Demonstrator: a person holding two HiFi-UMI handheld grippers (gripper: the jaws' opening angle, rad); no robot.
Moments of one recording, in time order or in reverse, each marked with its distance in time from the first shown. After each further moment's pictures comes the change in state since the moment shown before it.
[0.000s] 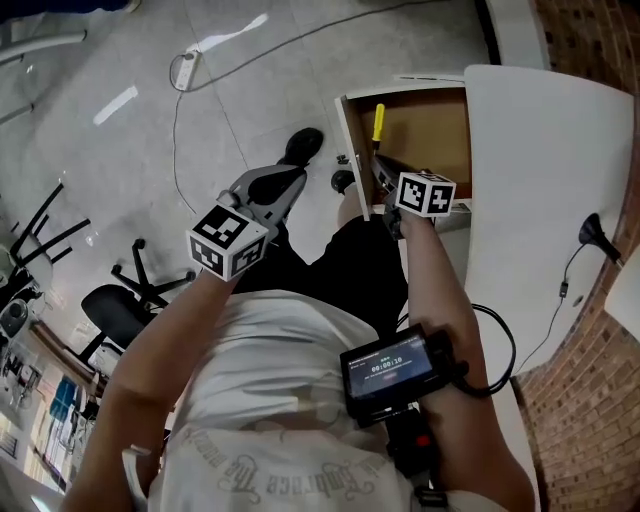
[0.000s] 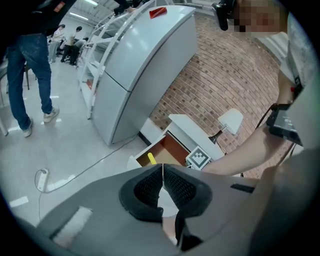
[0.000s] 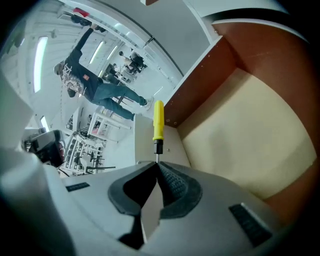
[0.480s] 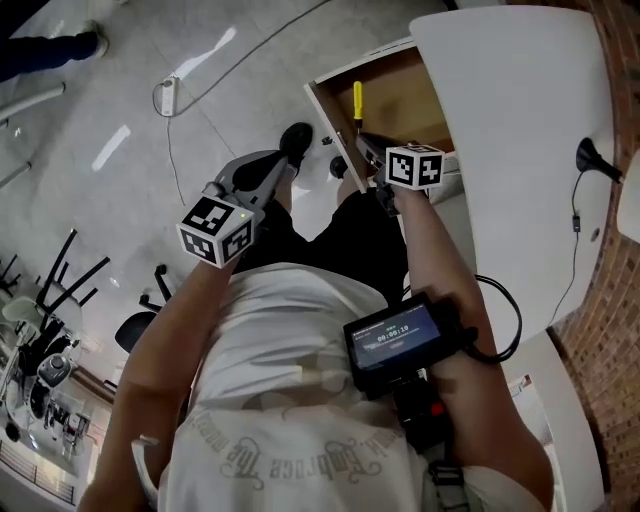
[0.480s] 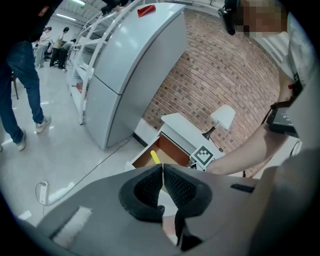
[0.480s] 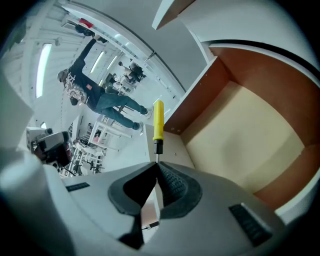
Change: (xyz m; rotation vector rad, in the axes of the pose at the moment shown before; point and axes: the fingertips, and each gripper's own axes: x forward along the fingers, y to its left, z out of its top) left arm -0.009 -0.009 0.018 0.094 0.030 -0.048; right arm -0.030 0.025 0.008 0.028 -0.107 0.004
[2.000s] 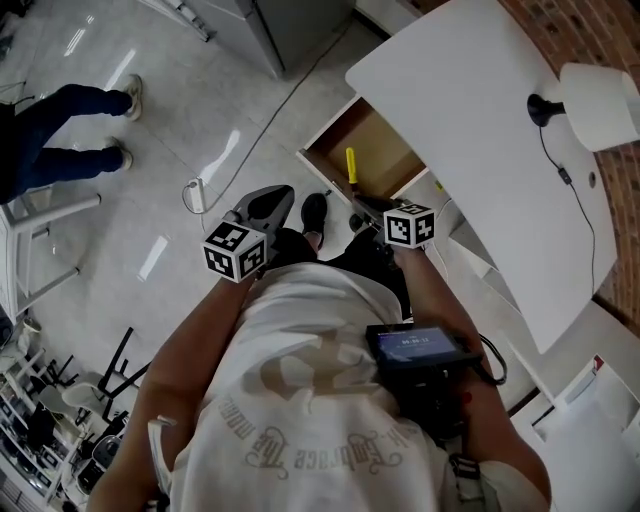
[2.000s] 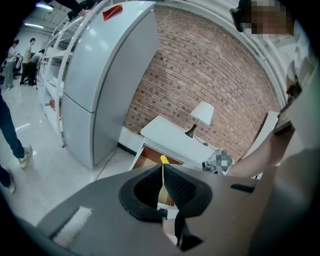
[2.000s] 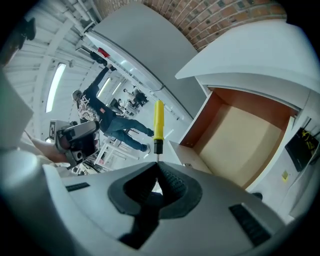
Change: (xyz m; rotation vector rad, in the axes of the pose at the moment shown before) left arm -0.013 -0.046 0.063 0.239 0.018 -0.140; right arm -0.085 0.078 -0.015 0.054 -0.294 0.045
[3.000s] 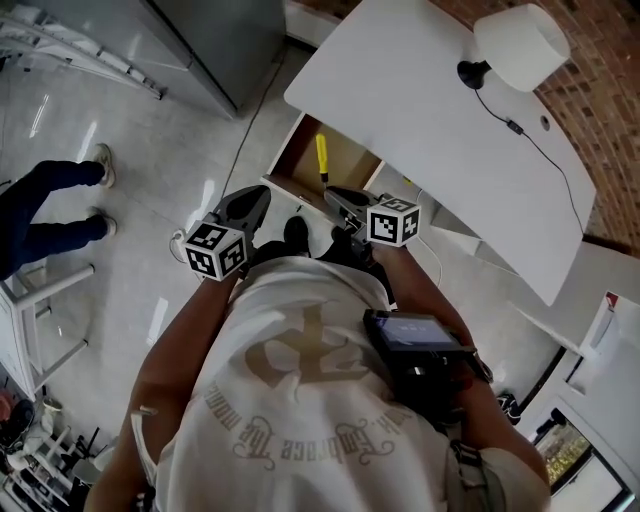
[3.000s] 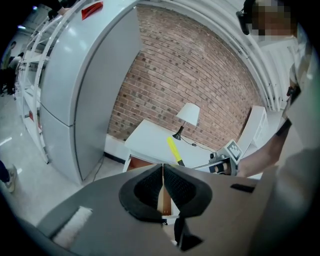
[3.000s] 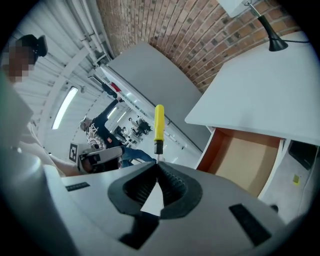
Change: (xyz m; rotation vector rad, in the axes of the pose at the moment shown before) left arm 0.017 -0.024 0.040 0.130 -0.009 -0.142; right arm -0.064 0.052 0.067 0.017 -0.367 0.031
